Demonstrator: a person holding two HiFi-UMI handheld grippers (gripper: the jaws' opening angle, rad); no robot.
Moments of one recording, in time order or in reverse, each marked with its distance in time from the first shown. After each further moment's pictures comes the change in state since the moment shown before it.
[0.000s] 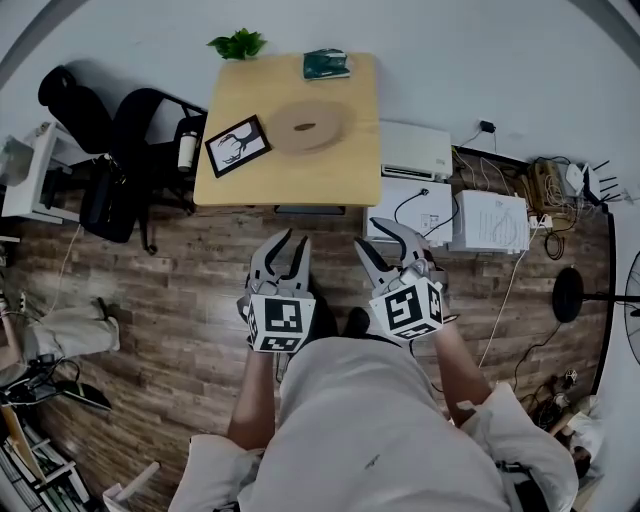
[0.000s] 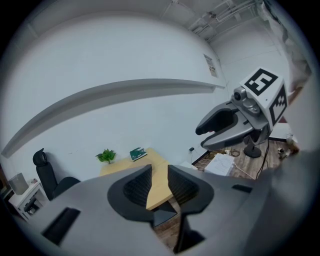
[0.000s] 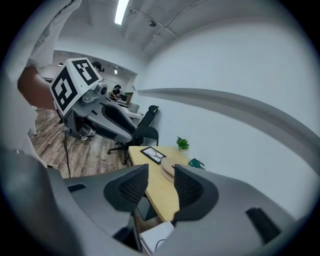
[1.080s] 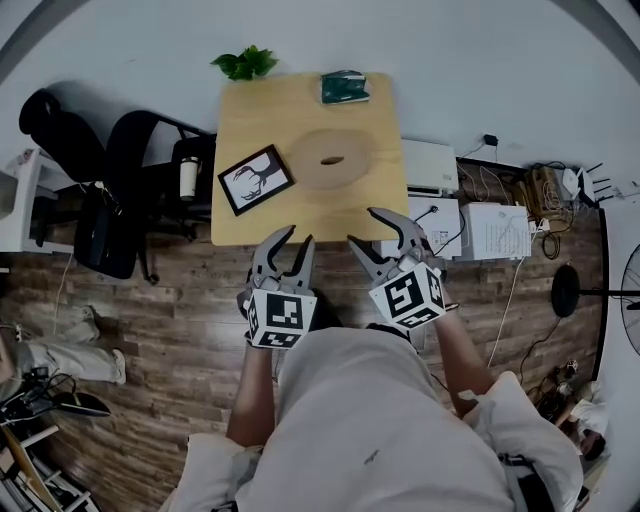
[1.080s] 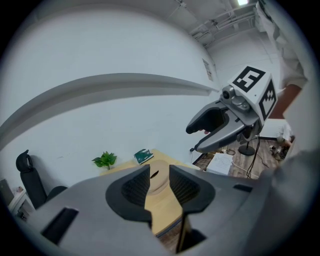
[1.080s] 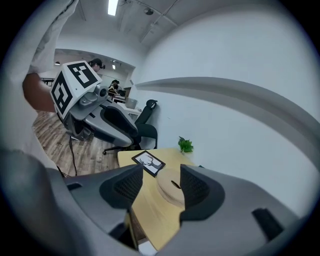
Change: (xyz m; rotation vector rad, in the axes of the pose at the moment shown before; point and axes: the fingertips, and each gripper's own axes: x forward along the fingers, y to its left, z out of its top) left arm 0.077 0.153 -0.009 0.030 -0.035 -0.125; right arm 0.163 -0.028 0.076 0.008 0.067 0.018
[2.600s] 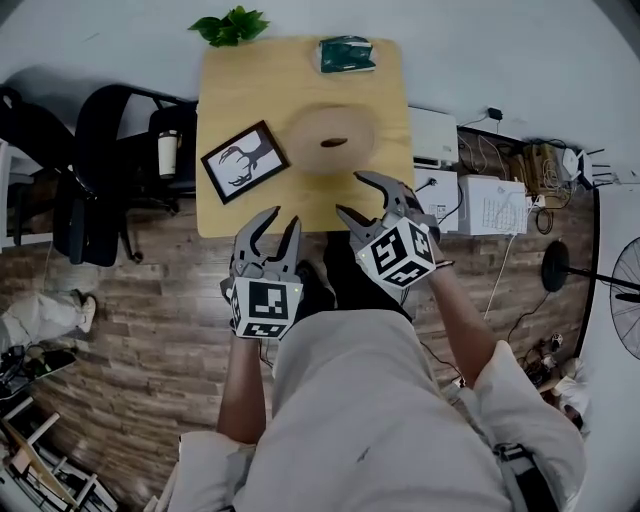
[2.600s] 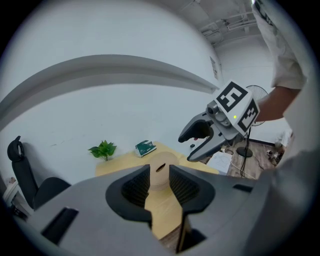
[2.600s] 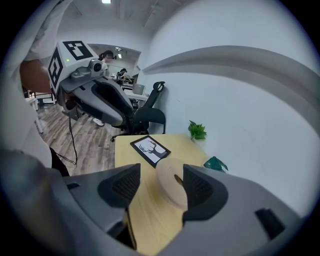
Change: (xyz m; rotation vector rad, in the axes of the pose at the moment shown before) left arm 0.060 0.059 -0.036 -0.064 0.063 -0.049; right arm 0.125 -0.022 -0.041 -0.044 0.154 0.146
